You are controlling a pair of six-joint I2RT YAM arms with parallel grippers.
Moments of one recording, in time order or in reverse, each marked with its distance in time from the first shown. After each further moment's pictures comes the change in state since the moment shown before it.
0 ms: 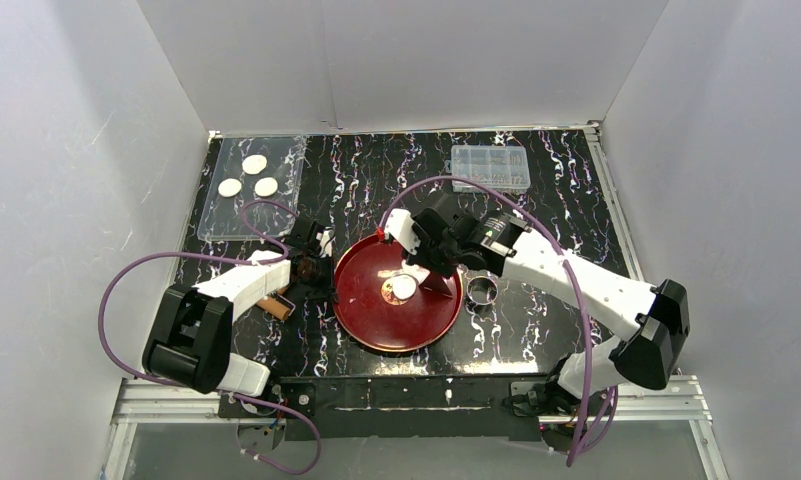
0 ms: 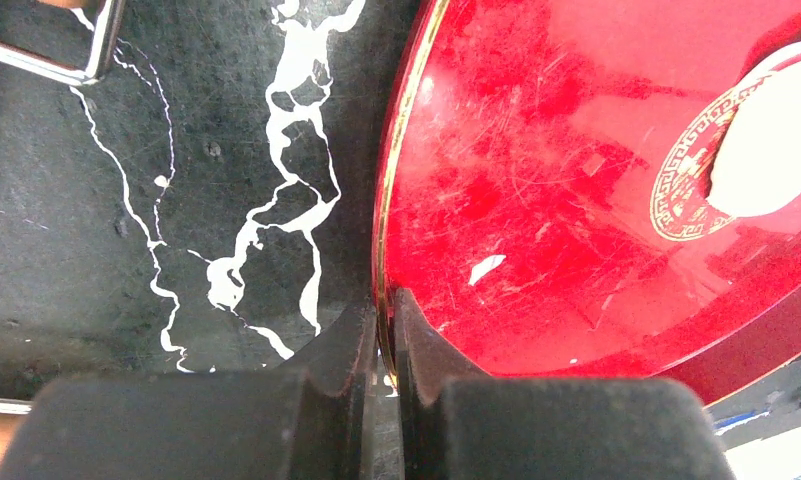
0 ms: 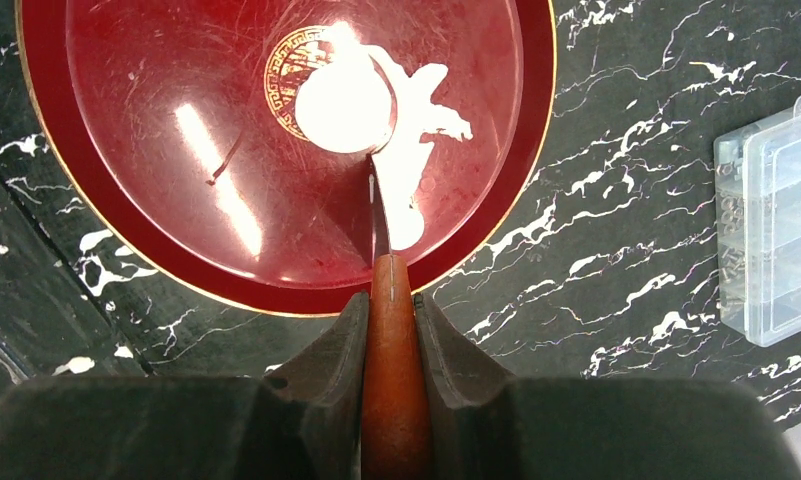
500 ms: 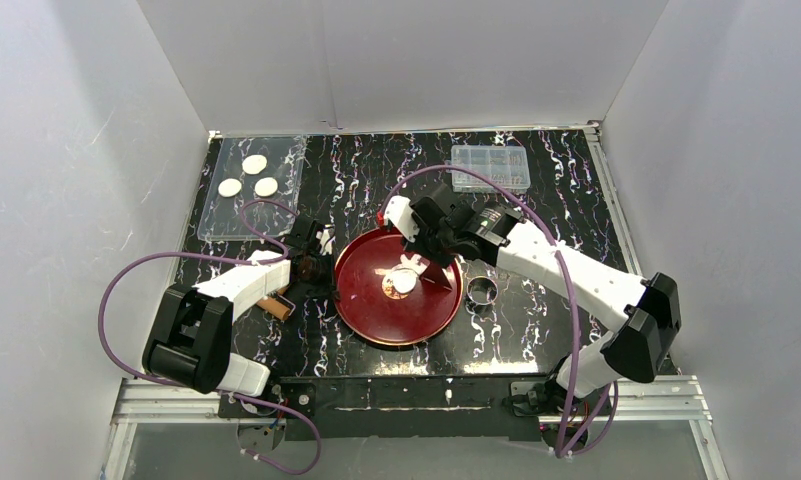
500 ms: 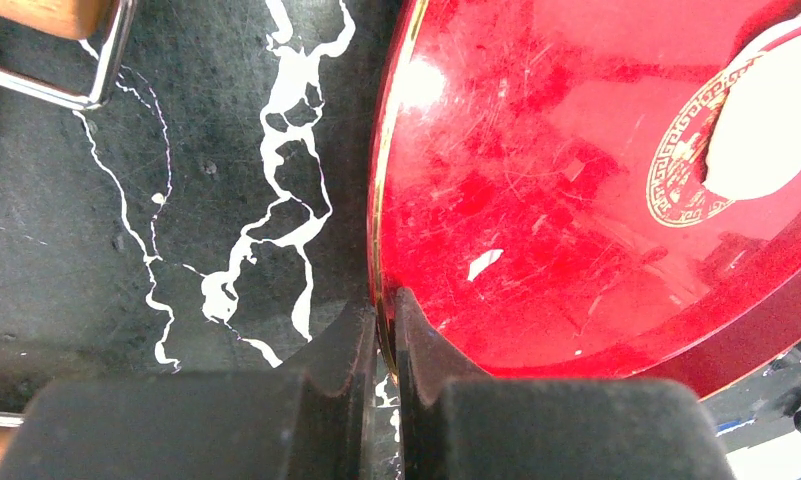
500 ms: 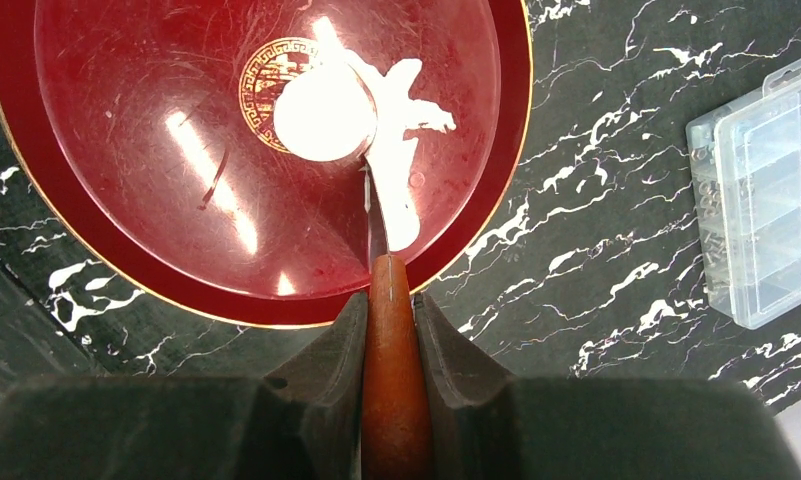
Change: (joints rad) left arm 0.001 0.000 0.000 0.025 0.002 -0.017; right arm -0.046 0.054 0.047 0.018 0.028 0.023
